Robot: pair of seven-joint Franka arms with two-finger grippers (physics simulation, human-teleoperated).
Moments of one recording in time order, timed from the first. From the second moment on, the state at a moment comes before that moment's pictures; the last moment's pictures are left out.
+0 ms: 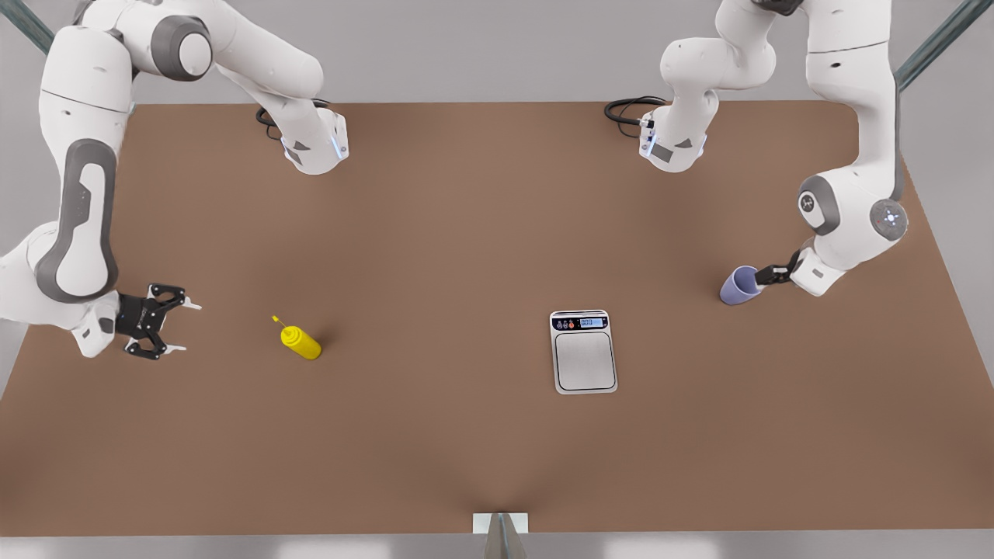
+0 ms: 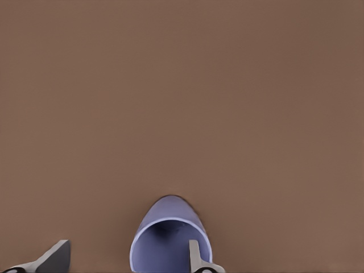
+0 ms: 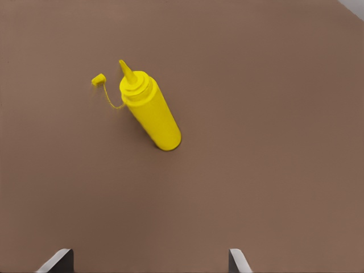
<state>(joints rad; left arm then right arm) -0.06 0.08 0.31 -2.33 -0.08 2.36 0.23 -0.35 0.44 -0.04 -1.71 0.52 1.83 -1.86</state>
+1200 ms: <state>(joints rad) -0.07 0.21 0.31 -2.45 -0.08 2.62 0.25 -0.40 0.91 0.10 -1.64 0.99 1.65 -2.53</state>
